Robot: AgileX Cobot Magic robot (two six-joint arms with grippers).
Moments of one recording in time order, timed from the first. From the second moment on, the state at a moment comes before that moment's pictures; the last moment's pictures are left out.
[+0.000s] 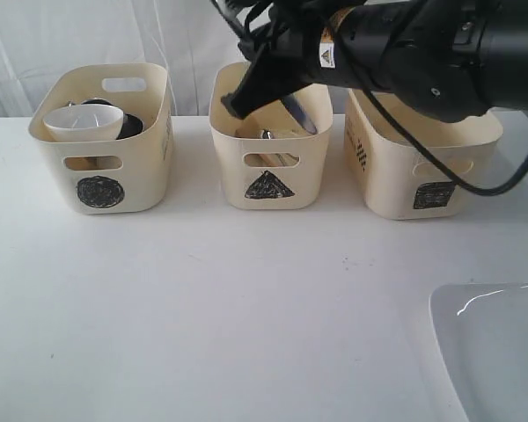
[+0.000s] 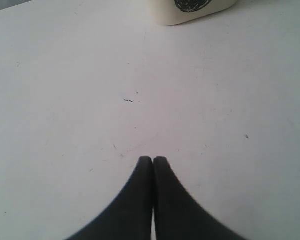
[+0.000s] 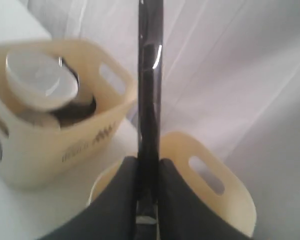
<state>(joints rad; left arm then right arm) 0.11 0.00 0.02 -0.31 0.50 0.56 0.44 1.61 -1.23 -0.50 -0.06 0.09</state>
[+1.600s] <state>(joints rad) 0.11 0.00 0.02 -0.31 0.50 0.56 0.28 2.09 -1.48 -0.08 -0.46 -0.08</state>
